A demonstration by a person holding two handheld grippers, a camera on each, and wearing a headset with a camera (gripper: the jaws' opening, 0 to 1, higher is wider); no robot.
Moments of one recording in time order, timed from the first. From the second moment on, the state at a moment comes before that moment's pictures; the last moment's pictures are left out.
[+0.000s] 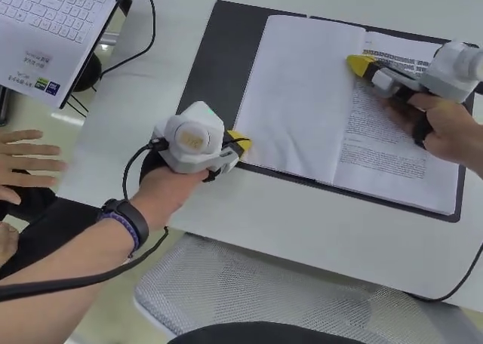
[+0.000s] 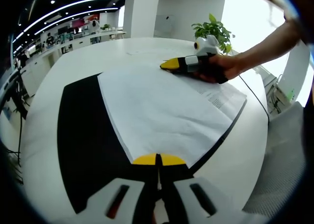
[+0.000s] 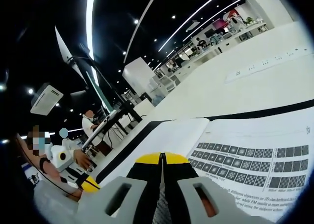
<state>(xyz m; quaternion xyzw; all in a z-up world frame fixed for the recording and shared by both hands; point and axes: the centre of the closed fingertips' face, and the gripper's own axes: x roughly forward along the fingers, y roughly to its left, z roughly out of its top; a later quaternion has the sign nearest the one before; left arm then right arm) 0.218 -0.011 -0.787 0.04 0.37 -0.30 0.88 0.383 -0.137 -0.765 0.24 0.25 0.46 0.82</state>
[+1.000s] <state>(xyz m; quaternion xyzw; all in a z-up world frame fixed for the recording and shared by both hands) 0.219 -0.008 -0.790 0.03 0.37 -0.29 0.88 0.248 -0.124 -0.758 0.23 0.29 0.52 0.77</state>
